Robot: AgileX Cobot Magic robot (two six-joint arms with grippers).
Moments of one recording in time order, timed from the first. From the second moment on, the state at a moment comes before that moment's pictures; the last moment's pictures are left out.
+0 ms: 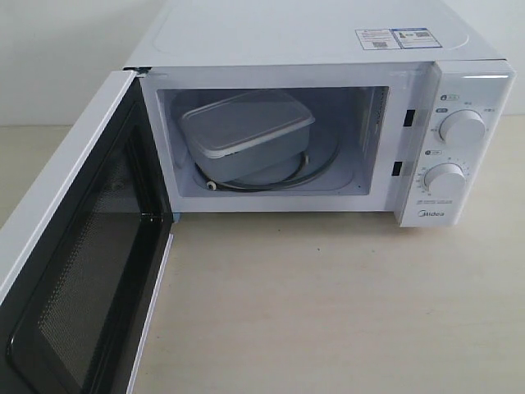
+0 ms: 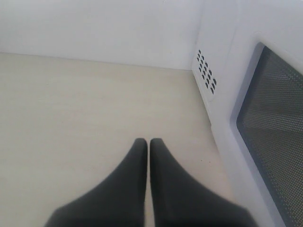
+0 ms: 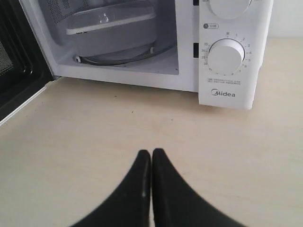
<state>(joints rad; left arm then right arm) -0.01 0.00 0.00 -0.12 0.29 0.01 0.27 0.03 0.00 0.14 0.34 -0.03</state>
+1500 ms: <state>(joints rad) -0.01 0.00 0.00 -0.12 0.29 0.01 0.13 0.00 0.00 0.14 0.38 -0.03</state>
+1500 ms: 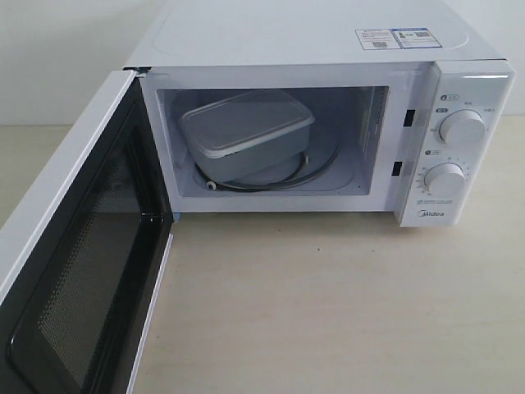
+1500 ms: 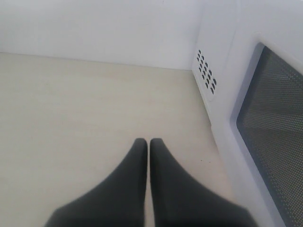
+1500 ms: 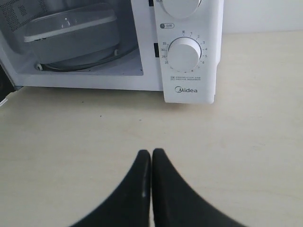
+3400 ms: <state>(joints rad) -0.01 0.09 -0.46 -0.07 0.00 0.02 0.13 0.00 0.00 0.14 0.38 -0.03</state>
